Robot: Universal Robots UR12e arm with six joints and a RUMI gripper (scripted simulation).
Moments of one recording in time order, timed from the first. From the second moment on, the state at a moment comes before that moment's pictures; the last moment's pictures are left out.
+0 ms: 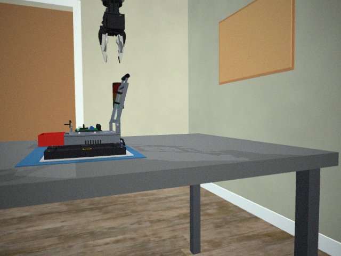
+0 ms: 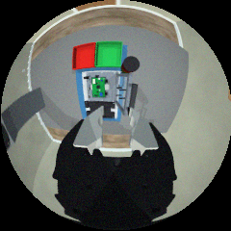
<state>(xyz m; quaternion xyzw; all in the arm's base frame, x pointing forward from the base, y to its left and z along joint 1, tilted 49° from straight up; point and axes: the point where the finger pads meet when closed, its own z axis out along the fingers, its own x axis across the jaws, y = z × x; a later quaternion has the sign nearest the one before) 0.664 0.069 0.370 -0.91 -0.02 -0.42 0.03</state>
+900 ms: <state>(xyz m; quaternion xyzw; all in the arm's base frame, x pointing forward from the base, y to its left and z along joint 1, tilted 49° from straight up) 0.700 0.068 0.399 -0.91 -0.02 -0.41 0.03</state>
